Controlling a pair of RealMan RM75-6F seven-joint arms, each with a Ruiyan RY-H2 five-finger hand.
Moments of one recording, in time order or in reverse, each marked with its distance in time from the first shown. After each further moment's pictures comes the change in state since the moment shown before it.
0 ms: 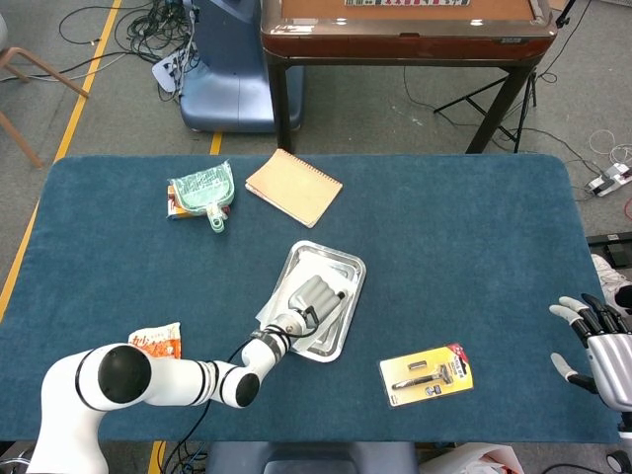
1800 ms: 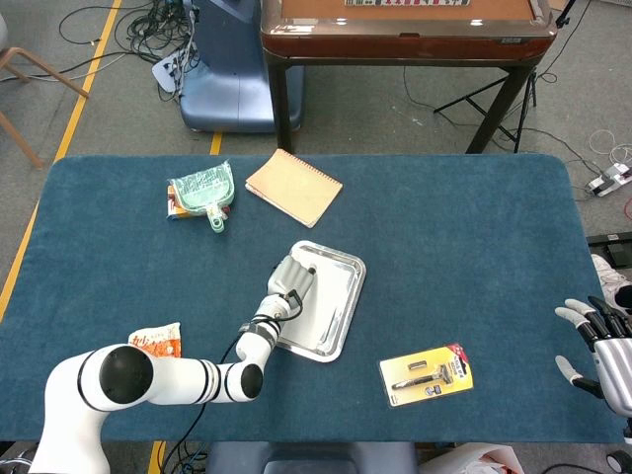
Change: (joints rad) left arm 0.004 0.004 -0.028 0.006 -0.257 0.156 0.253; right arm -0.022 -0.001 -0.001 0.009 -0.013 0.034 0.014
